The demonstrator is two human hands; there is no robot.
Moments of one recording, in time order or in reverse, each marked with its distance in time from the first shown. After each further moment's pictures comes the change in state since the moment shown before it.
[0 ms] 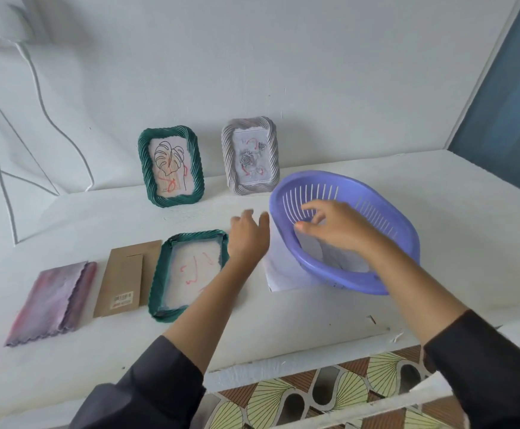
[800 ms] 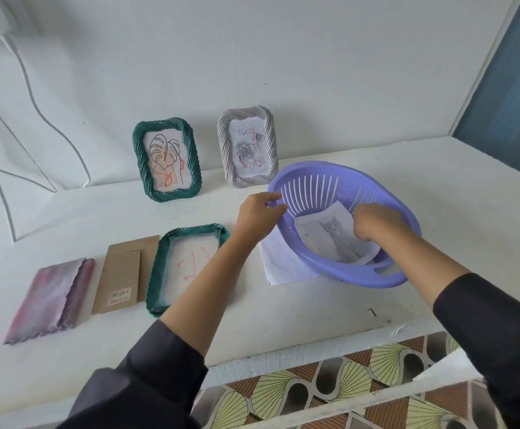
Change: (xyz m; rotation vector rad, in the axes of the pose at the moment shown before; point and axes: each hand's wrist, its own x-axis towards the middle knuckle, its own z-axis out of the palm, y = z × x) left_hand 0.006 0.022 -0.005 -0.156 -0.156 0.155; right_hand 0.021 0.045 -0.010 -0.591 -0.120 0.426
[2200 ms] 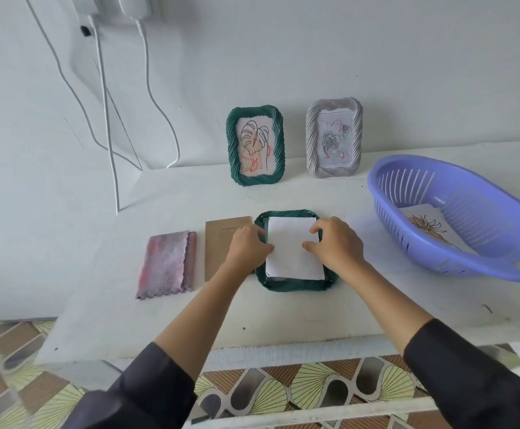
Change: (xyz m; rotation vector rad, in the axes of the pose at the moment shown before) left_hand -0.054 -0.129 -0.143 0.288 0.011 -0.164; right_hand -0.079 -0.201 0.060 0.543 0.232 -0.317
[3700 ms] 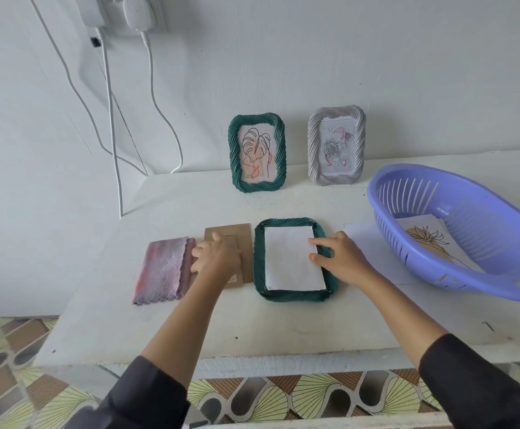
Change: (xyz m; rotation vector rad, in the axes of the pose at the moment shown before) left_hand 0.012 -0.019 -0.013 0.356 0.059 -0.447; right_hand 0.018 0.045 0.005 0.152 -0.210 -0.130
